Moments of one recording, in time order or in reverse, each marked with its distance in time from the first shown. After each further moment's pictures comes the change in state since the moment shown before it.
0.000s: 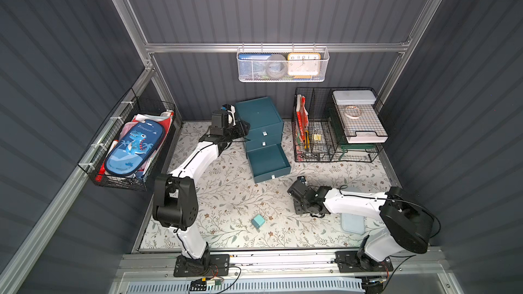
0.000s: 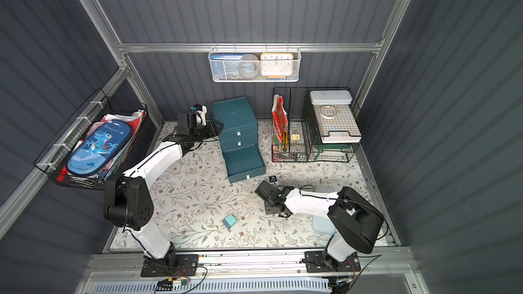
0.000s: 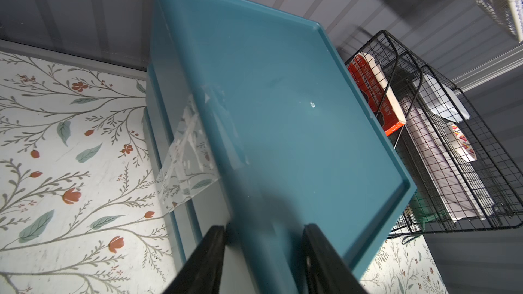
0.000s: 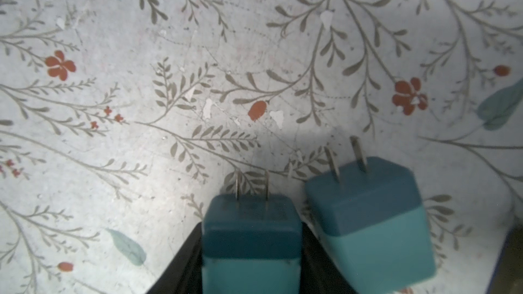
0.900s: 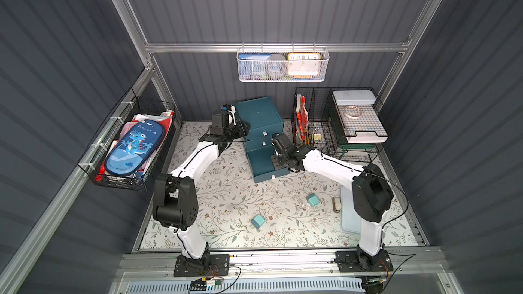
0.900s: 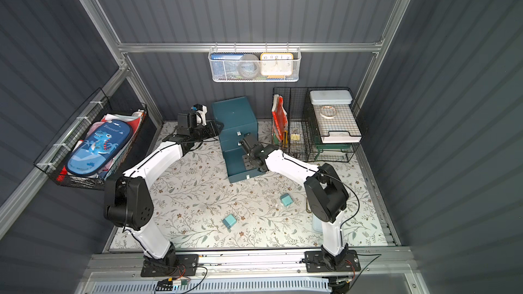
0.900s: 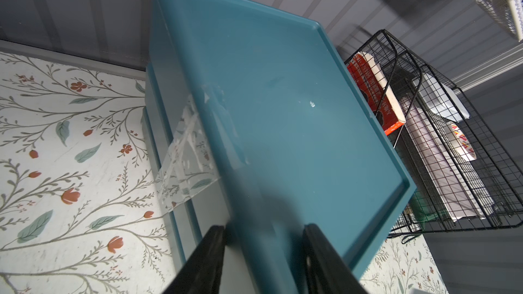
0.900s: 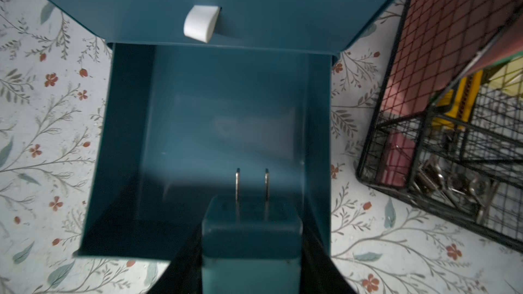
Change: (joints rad) left arm -0.003 0.000 0.000 -0.001 0.000 0.000; right arm -0.160 0.417 0.768 -0.048 -0.071 -0.402
